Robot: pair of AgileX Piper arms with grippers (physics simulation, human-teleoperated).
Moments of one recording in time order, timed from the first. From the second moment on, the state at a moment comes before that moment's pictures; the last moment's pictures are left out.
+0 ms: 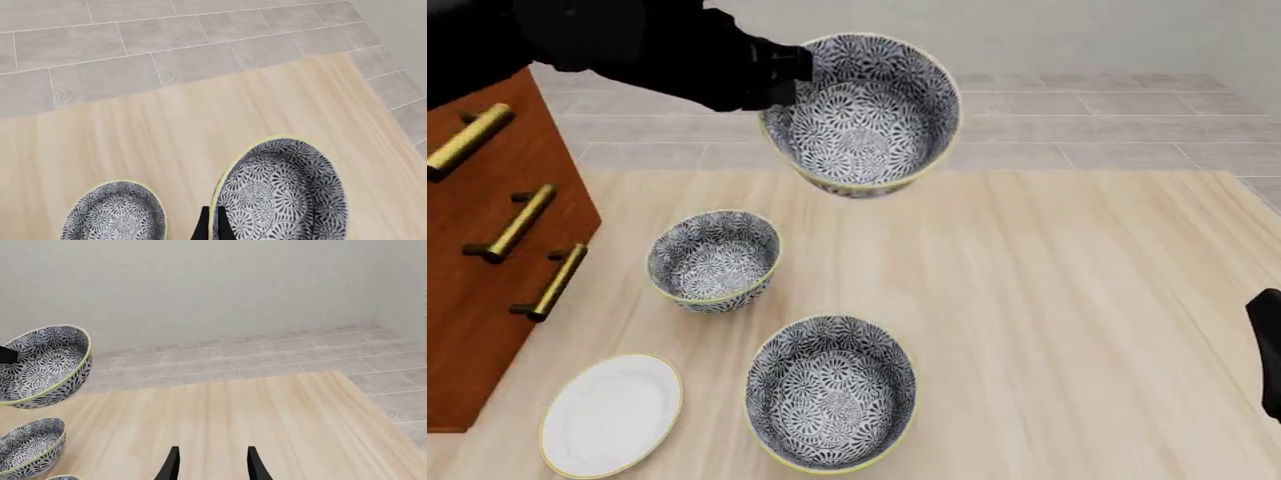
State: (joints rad) left arm -0.54 1.50 -1.46 0.62 -0.28; right arm -0.01 0.00 -0.23 0.26 0.11
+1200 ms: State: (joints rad) left arm -0.14 1.43 -1.41 0.85 -0.52; right arm -0.01 0.00 -0.23 0.26 0.11
